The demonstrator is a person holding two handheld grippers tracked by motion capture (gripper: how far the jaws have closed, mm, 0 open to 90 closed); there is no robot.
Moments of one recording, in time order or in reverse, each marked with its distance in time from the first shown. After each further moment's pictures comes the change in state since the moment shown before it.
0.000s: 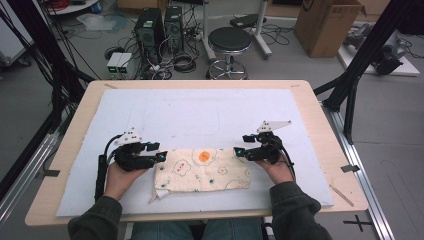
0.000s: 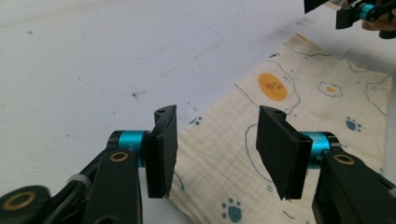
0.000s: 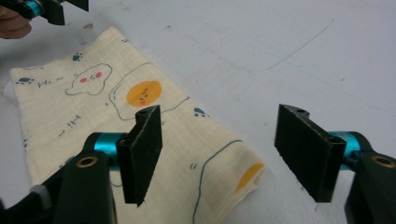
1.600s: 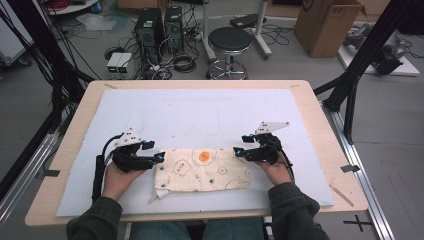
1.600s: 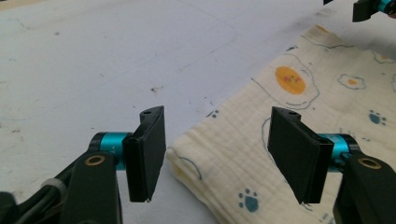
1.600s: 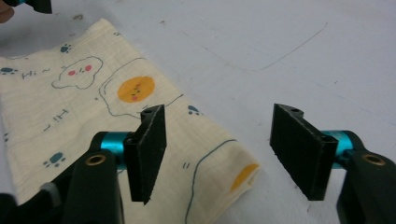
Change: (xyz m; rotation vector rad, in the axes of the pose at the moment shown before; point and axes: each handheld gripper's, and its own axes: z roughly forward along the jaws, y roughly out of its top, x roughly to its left) left arm 0.005 -0.003 0.003 0.017 0.090 0.016; right arm 0.000 -0.001 0.006 0.011 -0.034 -0.034
